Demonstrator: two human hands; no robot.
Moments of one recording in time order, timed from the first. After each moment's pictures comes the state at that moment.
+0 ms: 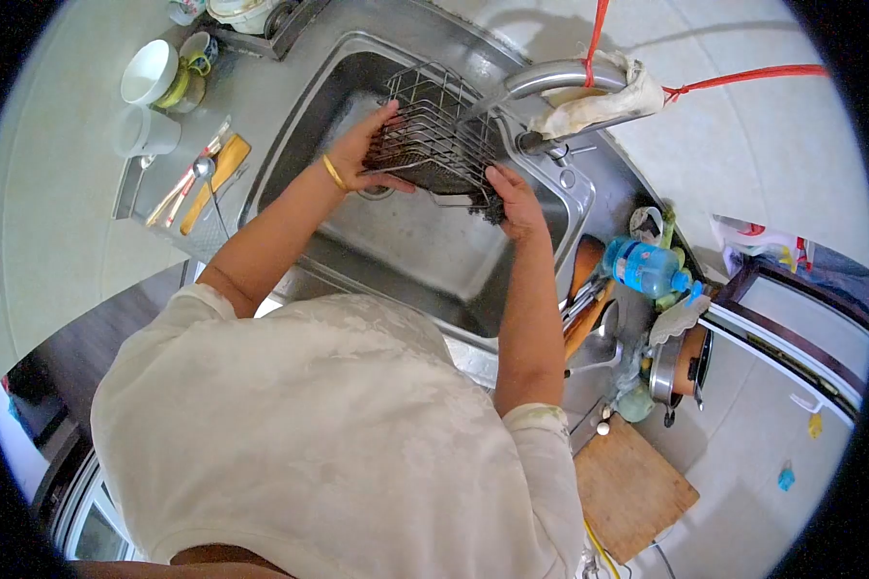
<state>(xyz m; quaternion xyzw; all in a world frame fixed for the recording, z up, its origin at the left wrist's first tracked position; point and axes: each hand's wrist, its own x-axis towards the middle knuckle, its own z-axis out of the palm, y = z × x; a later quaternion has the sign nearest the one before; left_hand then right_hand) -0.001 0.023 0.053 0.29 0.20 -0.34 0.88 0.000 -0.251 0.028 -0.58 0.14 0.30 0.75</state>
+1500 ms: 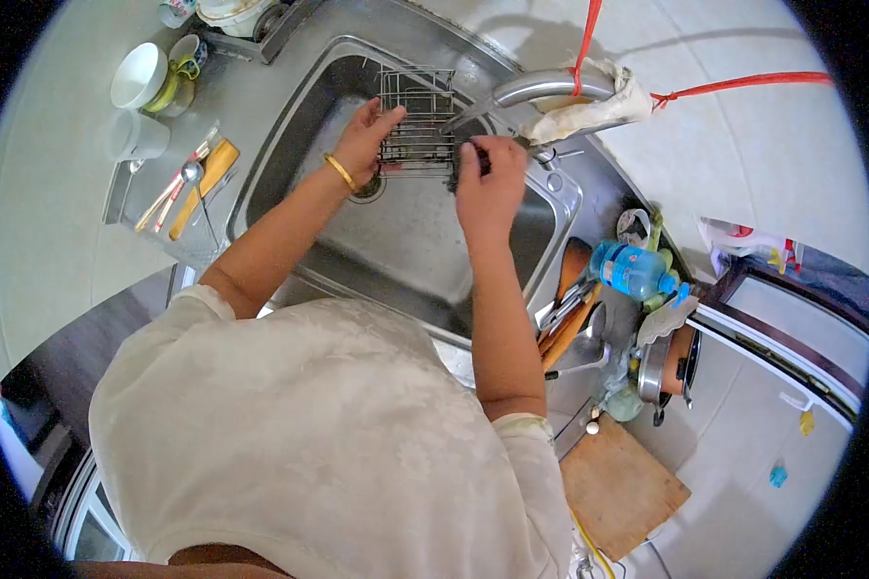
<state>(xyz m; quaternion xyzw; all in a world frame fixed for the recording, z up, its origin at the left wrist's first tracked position) 0.017 -0.006 0.025 0.45 0.24 -0.11 0.85 -0.008 -0.169 0.114 -0.92 -0.08 -0.18 0.35</state>
